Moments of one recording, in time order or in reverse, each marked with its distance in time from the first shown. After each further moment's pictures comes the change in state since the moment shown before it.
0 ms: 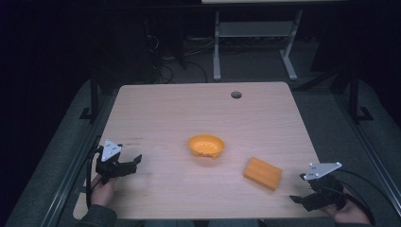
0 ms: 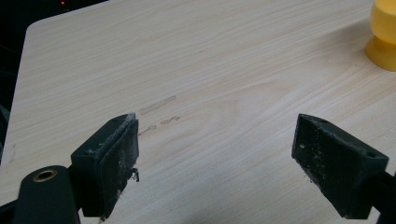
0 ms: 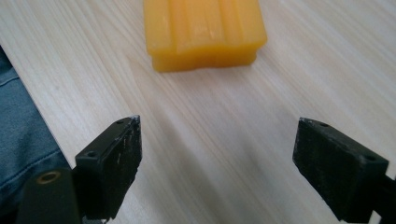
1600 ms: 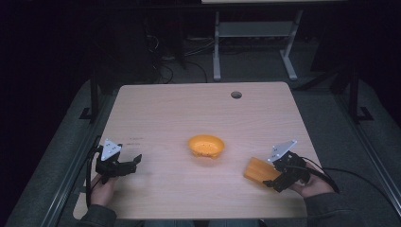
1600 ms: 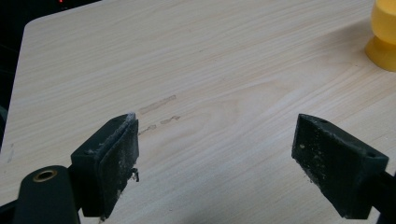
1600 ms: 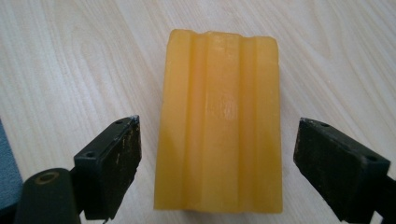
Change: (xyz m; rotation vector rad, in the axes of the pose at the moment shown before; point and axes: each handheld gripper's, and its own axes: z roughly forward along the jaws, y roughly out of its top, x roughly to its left) left arm 0.002 0.000 0.001 0.005 -0.009 -0.006; right arm 0.007 0.094 0.038 0.080 0.065 -0.173
